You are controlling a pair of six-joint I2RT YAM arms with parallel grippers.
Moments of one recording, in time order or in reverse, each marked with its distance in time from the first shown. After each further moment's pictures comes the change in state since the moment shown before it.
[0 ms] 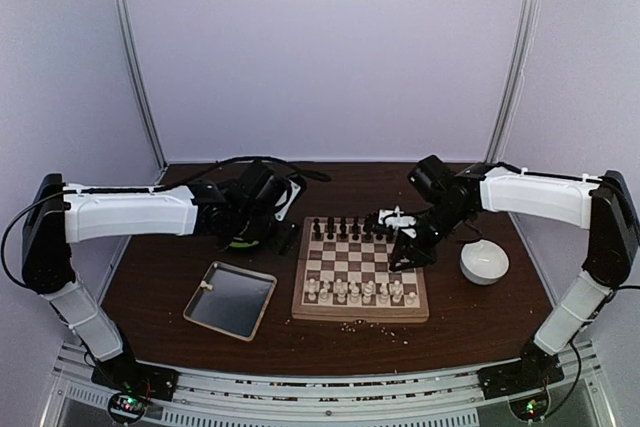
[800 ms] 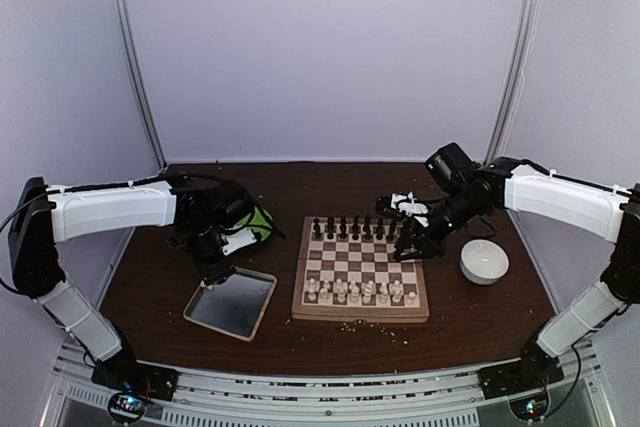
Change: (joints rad) left arm 0.142 -0.080 -0.063 -0.636 0.043 0.352; right arm -0.021 -0.145 -0.020 0.009 -0.064 0.050
